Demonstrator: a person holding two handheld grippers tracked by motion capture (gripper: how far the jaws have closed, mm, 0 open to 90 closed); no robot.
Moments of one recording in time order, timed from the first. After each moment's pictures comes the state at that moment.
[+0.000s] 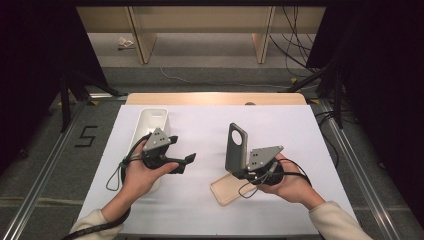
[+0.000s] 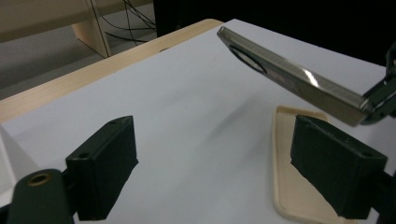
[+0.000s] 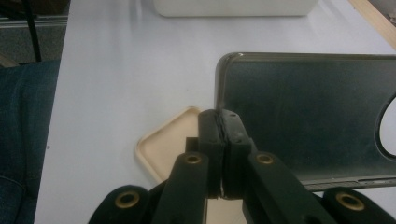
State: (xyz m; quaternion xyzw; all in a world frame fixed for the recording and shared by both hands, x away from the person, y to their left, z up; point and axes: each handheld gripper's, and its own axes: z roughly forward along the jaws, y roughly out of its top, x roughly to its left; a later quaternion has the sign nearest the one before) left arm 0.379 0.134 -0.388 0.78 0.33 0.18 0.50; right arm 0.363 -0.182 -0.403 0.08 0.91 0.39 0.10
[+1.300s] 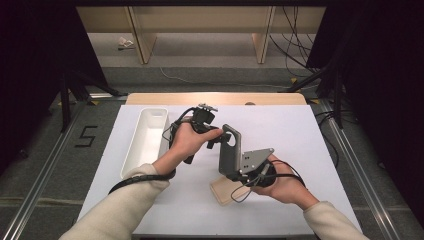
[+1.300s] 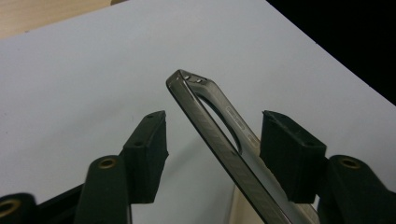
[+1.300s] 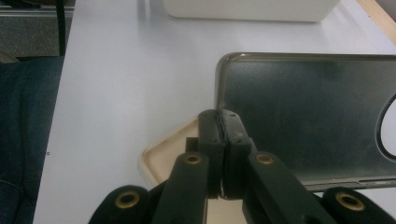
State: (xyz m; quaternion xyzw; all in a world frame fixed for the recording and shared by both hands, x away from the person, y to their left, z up) left arm 0.462 0.032 -0.376 0.82 0.41 0.03 0.40; right arm 0.361 -0.165 -0.406 0.06 0.92 0.38 0.10
